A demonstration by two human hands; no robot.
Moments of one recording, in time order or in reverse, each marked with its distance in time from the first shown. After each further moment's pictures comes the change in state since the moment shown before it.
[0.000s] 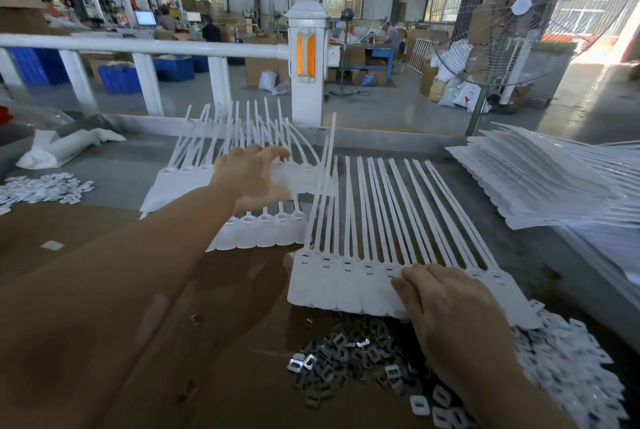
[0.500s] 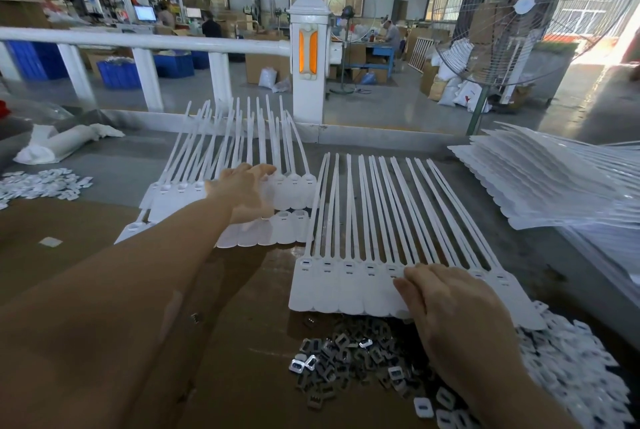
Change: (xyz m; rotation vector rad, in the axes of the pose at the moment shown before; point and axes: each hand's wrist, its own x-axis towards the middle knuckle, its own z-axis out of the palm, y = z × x) left_hand -0.001 -0.021 0.031 -0.044 -0.157 -0.162; right_hand 0.000 0.000 -0.001 0.020 -0.015 -0.002
